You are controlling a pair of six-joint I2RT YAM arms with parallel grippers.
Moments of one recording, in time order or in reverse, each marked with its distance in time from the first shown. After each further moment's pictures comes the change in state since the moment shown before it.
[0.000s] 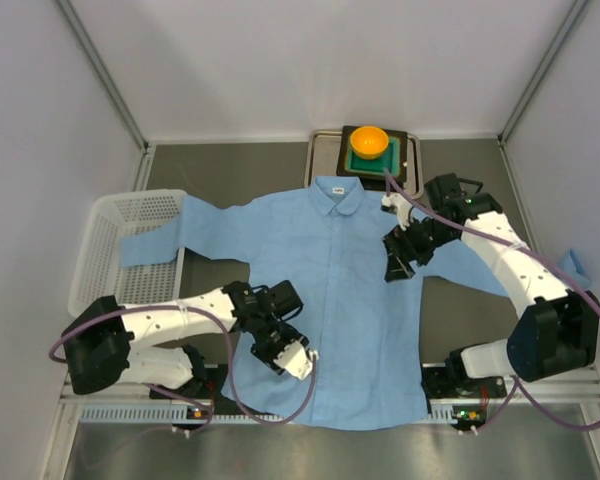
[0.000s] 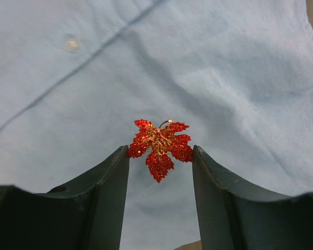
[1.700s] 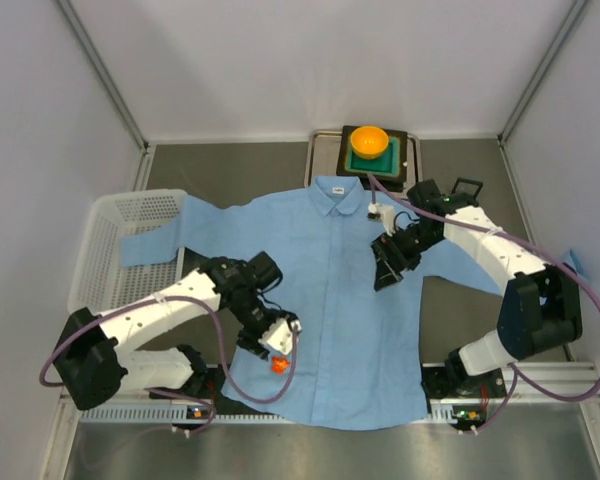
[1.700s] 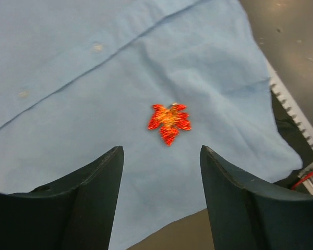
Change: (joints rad) left arm 0.299 -0.056 0.201 -0.324 0.242 0.198; right arm 0.092 0.124 0.000 0.013 -0.083 0.039
